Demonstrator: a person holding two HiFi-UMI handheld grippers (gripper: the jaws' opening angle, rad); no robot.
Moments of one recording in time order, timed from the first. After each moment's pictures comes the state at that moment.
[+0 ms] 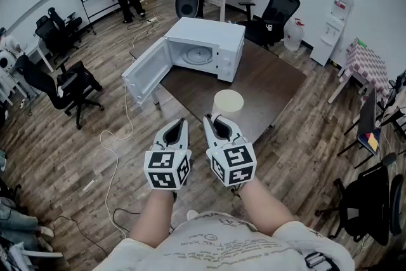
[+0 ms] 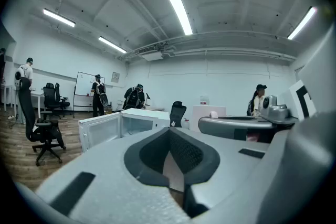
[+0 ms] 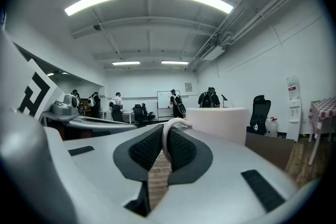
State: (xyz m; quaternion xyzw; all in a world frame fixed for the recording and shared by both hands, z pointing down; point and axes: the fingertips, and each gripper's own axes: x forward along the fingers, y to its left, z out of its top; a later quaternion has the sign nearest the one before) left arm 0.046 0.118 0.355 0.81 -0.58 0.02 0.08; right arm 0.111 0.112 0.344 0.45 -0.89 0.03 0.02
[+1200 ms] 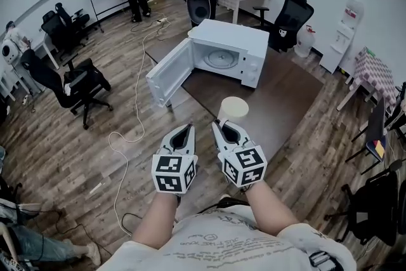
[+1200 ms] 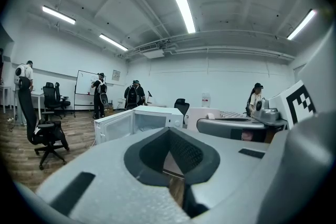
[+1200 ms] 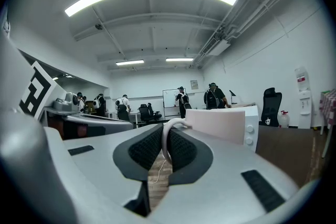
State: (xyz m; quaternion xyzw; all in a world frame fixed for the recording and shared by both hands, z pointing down) left arm -0.071 0.104 0.382 0.81 -0.57 0.03 0.08; right arm -0.001 0.090 0.378 0.42 -0.91 0.05 0.02
